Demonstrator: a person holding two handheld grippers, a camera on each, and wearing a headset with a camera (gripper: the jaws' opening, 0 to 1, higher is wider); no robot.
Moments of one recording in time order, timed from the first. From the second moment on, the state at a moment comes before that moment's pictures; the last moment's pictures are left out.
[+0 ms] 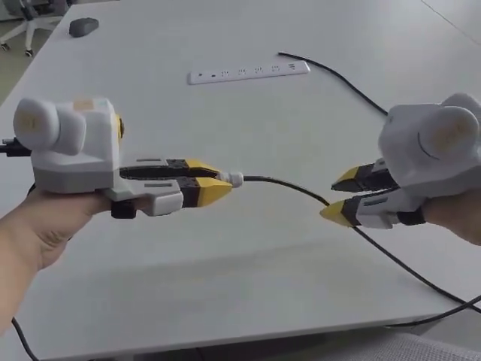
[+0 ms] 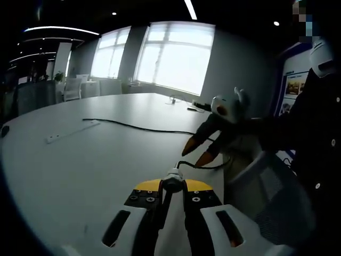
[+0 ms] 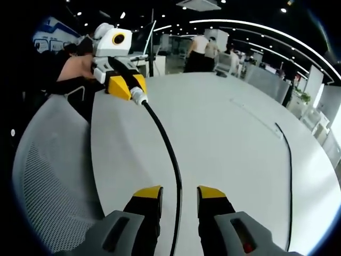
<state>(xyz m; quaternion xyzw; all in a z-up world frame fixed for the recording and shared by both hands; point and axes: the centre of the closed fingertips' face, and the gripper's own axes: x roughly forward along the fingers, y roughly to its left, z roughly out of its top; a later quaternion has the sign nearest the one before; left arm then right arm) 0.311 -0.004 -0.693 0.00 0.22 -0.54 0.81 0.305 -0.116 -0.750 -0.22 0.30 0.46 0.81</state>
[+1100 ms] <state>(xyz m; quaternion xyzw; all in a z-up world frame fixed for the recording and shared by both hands) 0.305 -0.009 -0.685 0.00 0.21 -0.55 0.81 0.307 -0.017 -0.702 -0.34 0.16 0.55 0.74</state>
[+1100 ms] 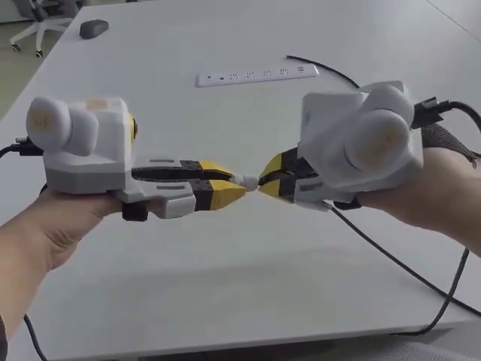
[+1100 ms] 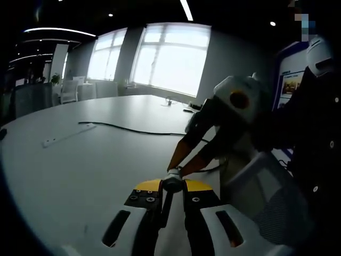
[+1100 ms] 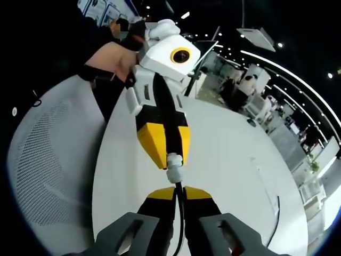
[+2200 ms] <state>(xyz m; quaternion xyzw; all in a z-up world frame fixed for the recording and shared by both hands) 0.319 0.021 -0.680 -0.03 0.20 -0.52 0.83 0.319 -0.062 -0.717 -0.30 0.23 0.51 0.78</state>
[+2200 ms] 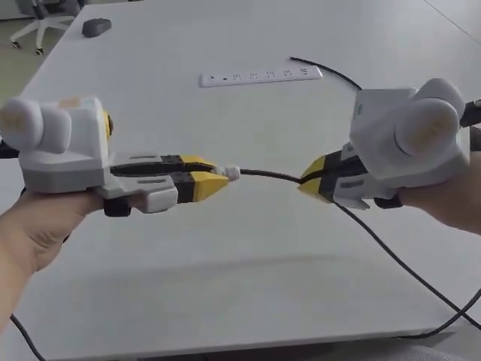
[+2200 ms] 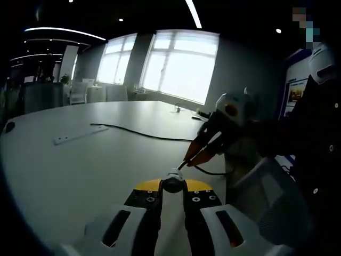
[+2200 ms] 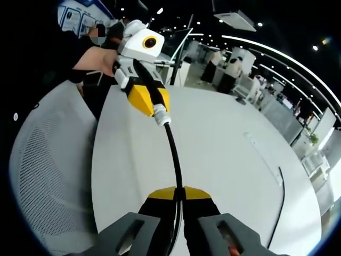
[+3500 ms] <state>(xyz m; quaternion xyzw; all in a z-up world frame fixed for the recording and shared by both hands) 0.305 0.061 -0.696 -0.05 0.21 -0.50 0.84 0.391 0.029 -0.710 -0.23 0.23 0.49 0.81</state>
